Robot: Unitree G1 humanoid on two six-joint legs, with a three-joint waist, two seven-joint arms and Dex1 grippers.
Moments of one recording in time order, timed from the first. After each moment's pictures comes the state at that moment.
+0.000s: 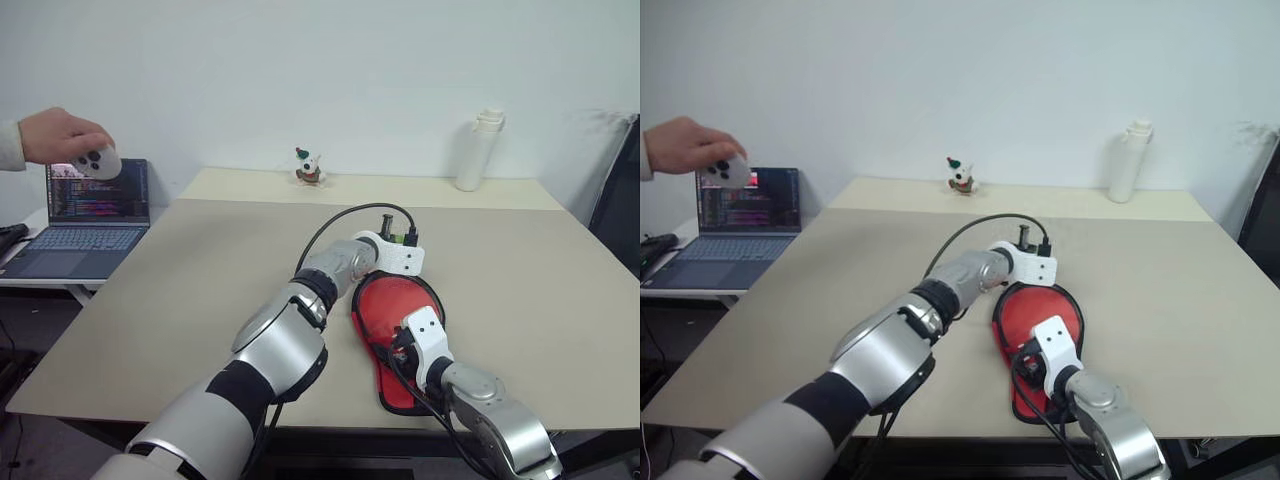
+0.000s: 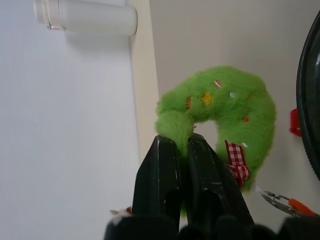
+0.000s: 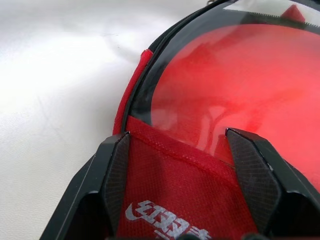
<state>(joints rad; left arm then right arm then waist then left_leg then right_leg) -1.45 -0.01 -0.57 1.46 0.82 -0.25 -0.10 -0.12 -0.23 0.23 -0.39 0.11 0.77 0.30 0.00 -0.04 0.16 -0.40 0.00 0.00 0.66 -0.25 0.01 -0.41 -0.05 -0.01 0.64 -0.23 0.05</state>
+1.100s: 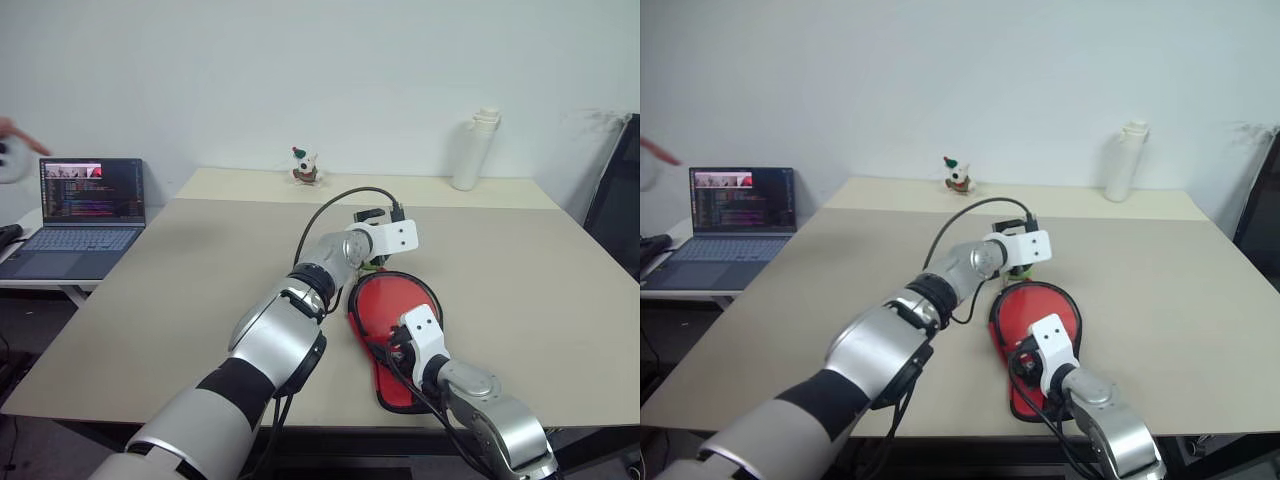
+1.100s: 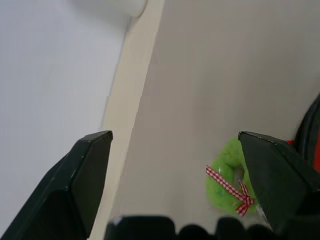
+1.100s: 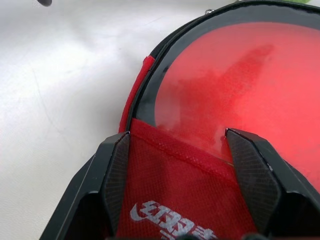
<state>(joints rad) -1.45 0.02 -0.27 1.43 0.55 -0.18 -0.30 -0.15 -0.20 0.20 -0.38 0.16 0.82 0.33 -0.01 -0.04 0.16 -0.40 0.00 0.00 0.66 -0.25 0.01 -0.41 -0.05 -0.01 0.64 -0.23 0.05</state>
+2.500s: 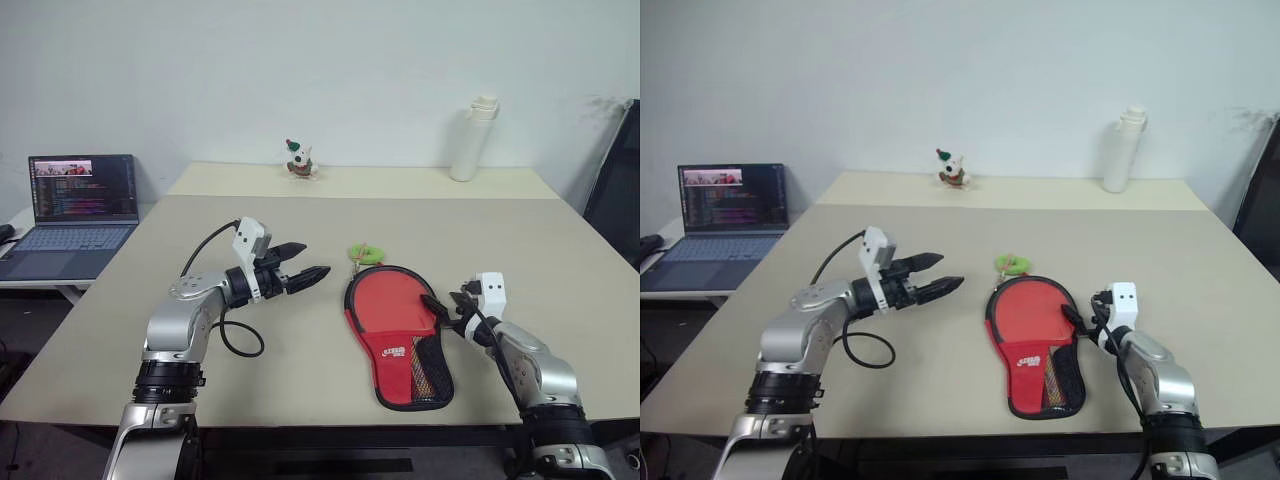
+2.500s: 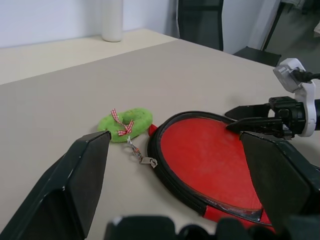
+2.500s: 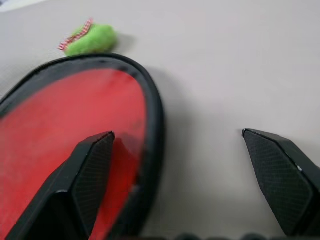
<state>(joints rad) -0.63 0.43 0.11 0.13 -0.33 0.51 -0.95 -0.44 -0.30 -0.17 0.26 0.34 0.48 0.45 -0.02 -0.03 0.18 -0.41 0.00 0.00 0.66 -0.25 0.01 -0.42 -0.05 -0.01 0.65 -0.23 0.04</state>
